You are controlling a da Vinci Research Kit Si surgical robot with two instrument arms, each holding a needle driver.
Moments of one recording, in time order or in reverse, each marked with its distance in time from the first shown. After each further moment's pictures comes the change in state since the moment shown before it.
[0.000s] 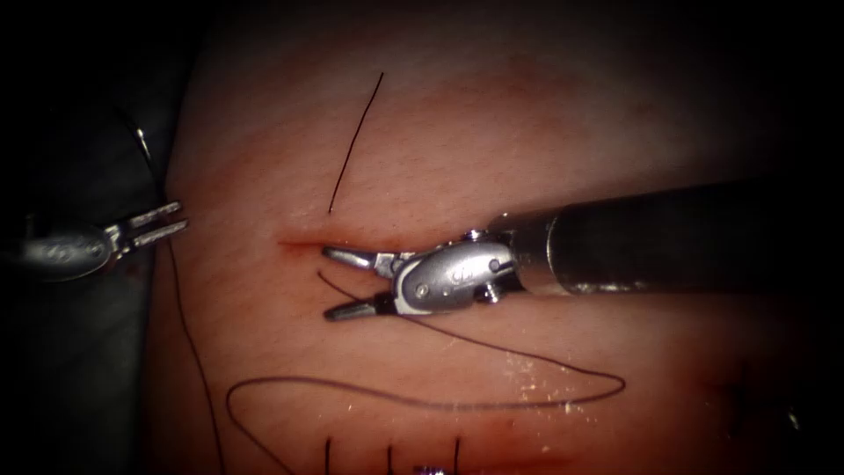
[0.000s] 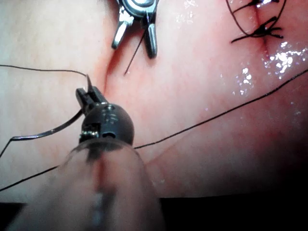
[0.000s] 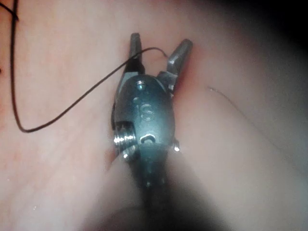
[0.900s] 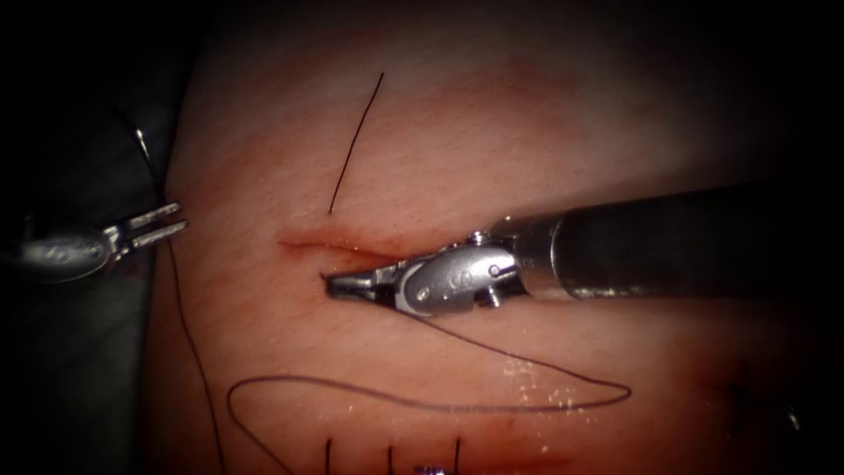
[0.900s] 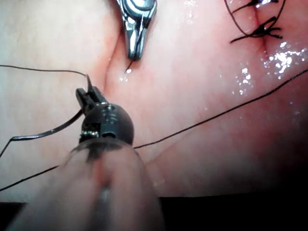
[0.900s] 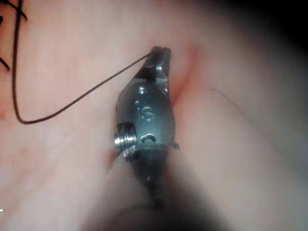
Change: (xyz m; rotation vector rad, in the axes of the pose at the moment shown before) right arm 0.001 -0.001 -0.002 0.076 -0.014 -0.044; left arm 0.000 0.000 0.000 0.001 -0.001 0.000
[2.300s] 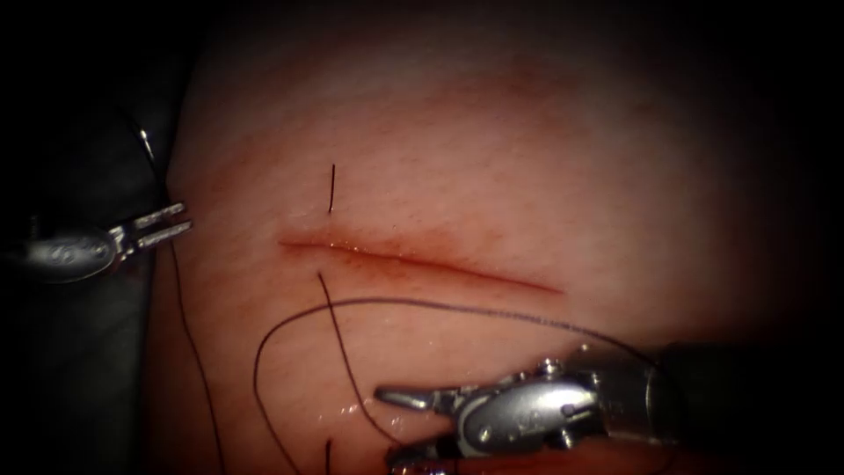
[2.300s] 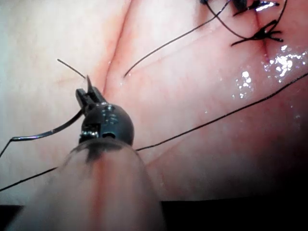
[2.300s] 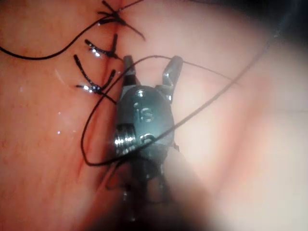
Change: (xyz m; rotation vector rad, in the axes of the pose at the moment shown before) right arm 0.009 -0.006 -0.009 -0.035 -0.181 0.167; left arm 0.000 0.000 0.000 -0.003 -0.005 -0.003
